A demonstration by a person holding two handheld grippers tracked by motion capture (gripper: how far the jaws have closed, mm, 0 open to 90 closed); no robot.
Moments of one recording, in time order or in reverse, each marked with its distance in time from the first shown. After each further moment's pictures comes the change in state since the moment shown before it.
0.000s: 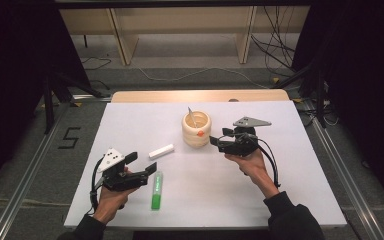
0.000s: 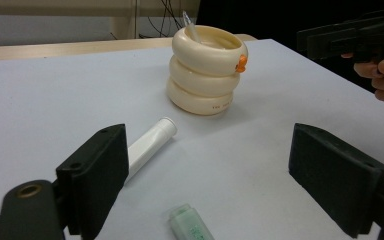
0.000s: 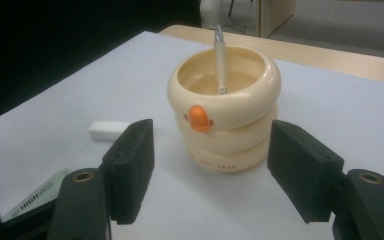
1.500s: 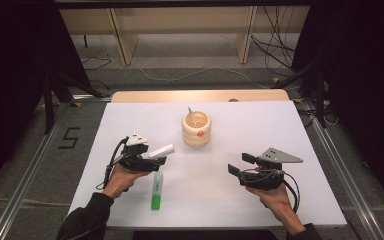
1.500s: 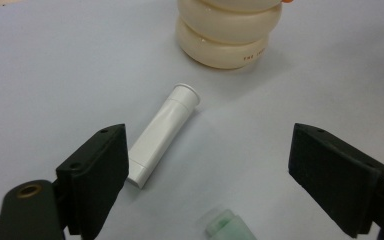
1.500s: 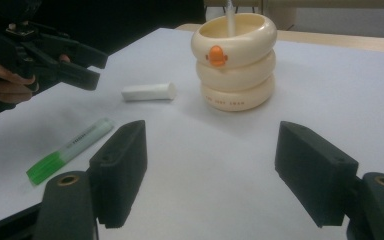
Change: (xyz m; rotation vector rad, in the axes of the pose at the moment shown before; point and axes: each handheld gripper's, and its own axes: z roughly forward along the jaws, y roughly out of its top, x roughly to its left) left arm 0.018 0.021 0.069 0.316 0.015 0.107; right arm 0.016 -0.065 -0.078 -0.068 0.016 0.012
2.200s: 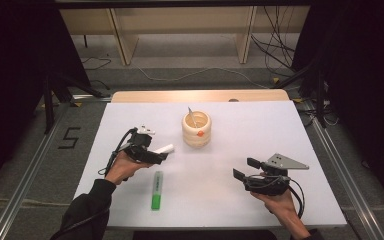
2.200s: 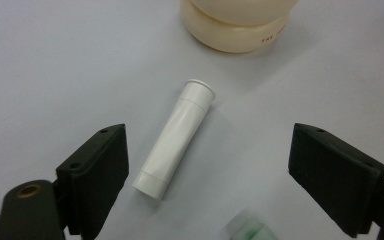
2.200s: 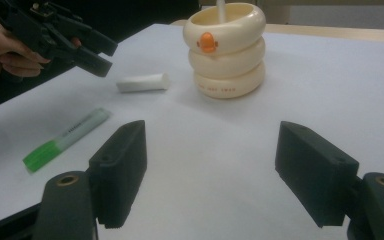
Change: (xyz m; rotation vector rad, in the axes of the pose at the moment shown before) left arm 0.010 0.025 0.021 0.151 0.003 0.068; right arm -0.005 -0.015 -0.011 -0.002 -0.019 0.003
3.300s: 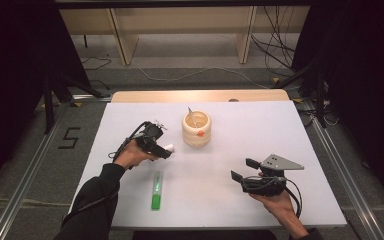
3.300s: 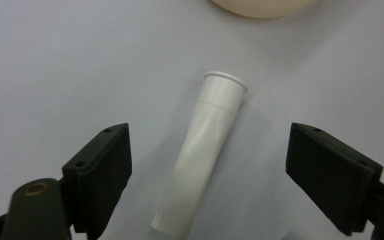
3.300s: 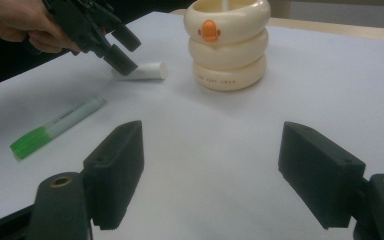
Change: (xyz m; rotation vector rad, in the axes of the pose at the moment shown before) left arm 0.011 0.027 0.043 0.224 0.019 0.091; right arm 0.002 -0.003 0.006 0.032 -0.008 -0.043
